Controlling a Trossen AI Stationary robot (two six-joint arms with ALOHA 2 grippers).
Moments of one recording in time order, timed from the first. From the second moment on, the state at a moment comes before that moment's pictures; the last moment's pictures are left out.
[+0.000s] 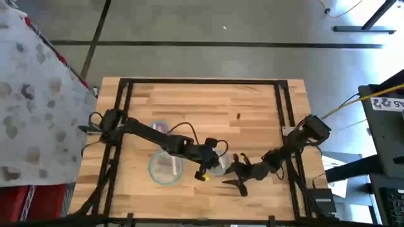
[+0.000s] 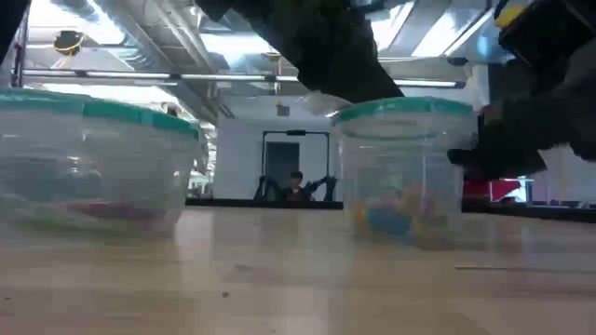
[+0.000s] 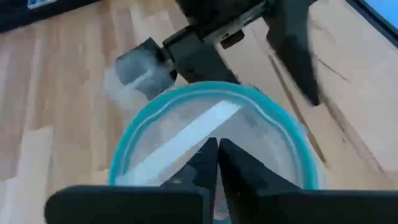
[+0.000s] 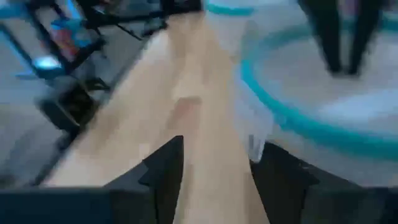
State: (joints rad) left arm -0.24 2.02 1.37 -0.13 -0.09 0.16; right arm 0.65 1.82 0.48 1.06 0.27 0.36
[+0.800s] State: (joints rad) left arm -0.23 1.94 1.47 -0.51 -0.22 0.11; right arm 0.67 1.67 0.61 0.38 0.57 0.54
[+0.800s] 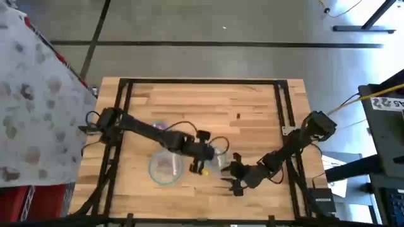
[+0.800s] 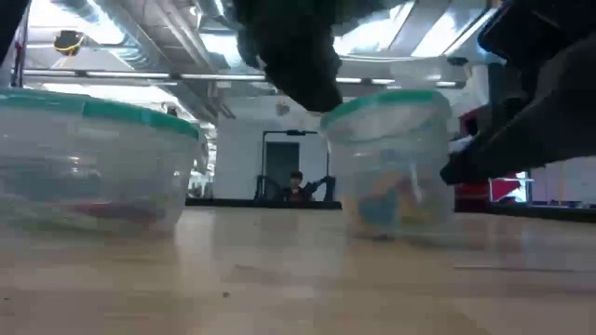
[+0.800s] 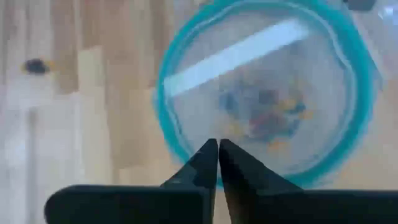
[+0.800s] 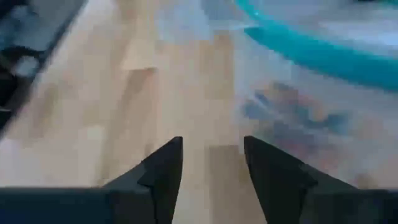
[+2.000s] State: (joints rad) left arm -0.13 1.96 1.58 -0.39 -0.19 0.16; right arm 0.63 1.40 0.61 -0.43 0.80 0.93
